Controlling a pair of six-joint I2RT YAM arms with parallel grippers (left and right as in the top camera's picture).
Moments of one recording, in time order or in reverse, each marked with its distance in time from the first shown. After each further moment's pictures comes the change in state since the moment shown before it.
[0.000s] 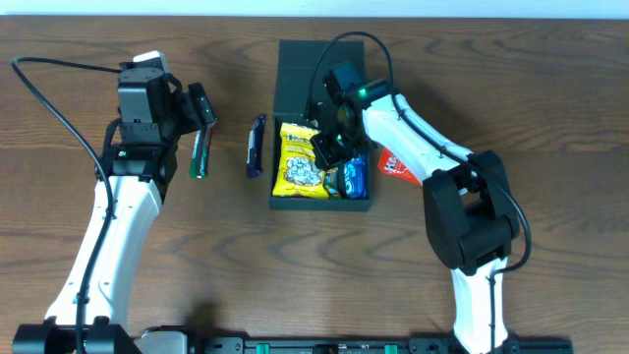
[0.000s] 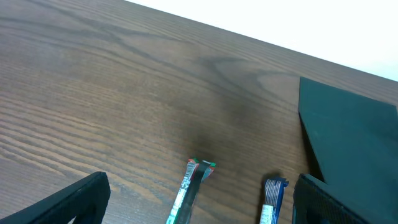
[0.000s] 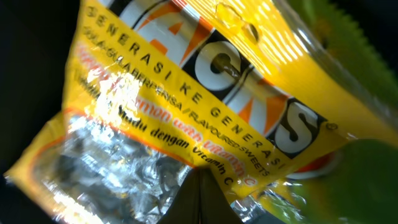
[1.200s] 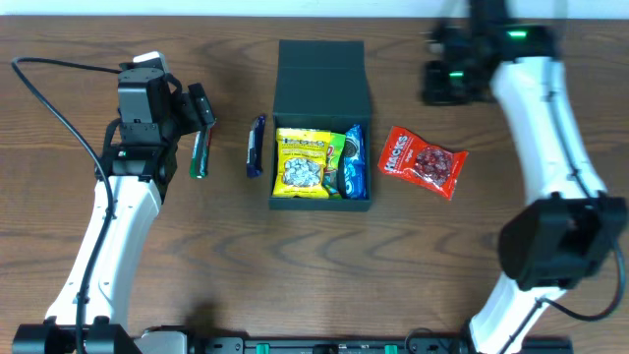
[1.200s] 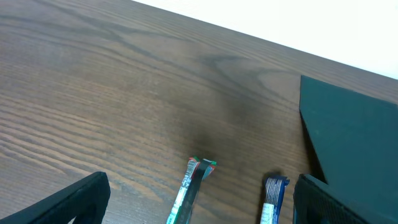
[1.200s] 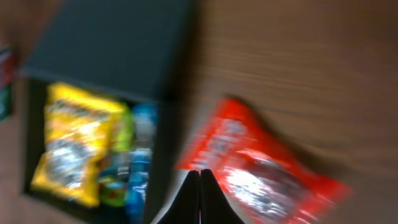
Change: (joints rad) left arm 0.000 0.000 0.000 -0.008 0.000 0.000; right arm -0.473 -0.212 0.214 -0.253 0.118 0.022
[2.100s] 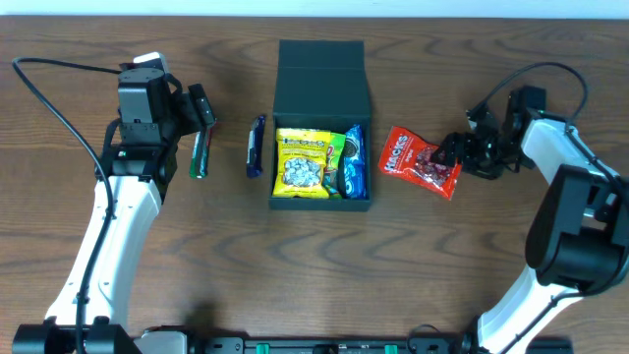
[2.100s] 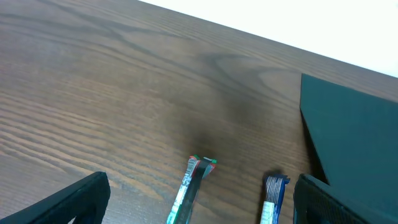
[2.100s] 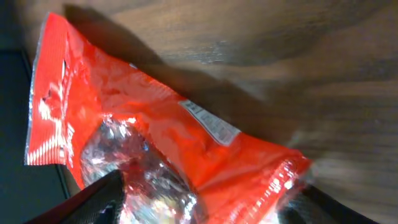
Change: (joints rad) left arm 0.000 0.000 0.000 -0.004 0.000 0.000; right arm -0.220 0.017 -0.631 0.448 -0.177 -0.047
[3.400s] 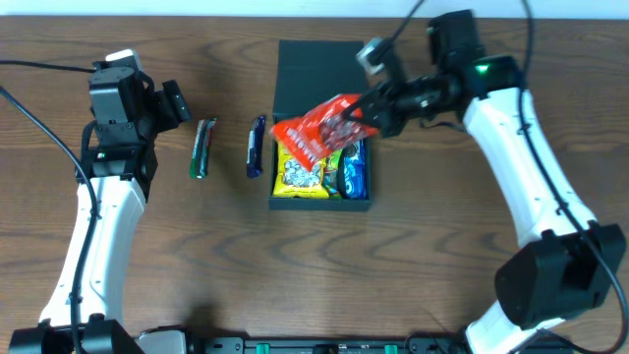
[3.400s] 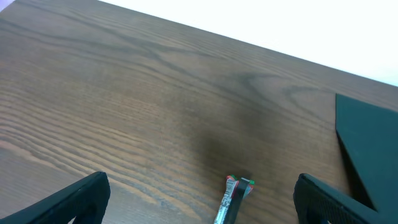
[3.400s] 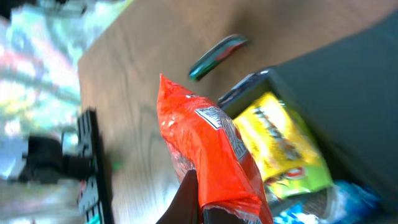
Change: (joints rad) left arm 0.102 0.000 0.000 0.043 -0.002 0.085; right arm 0.460 -0.184 0.410 -0.261 -0.437 -0.346
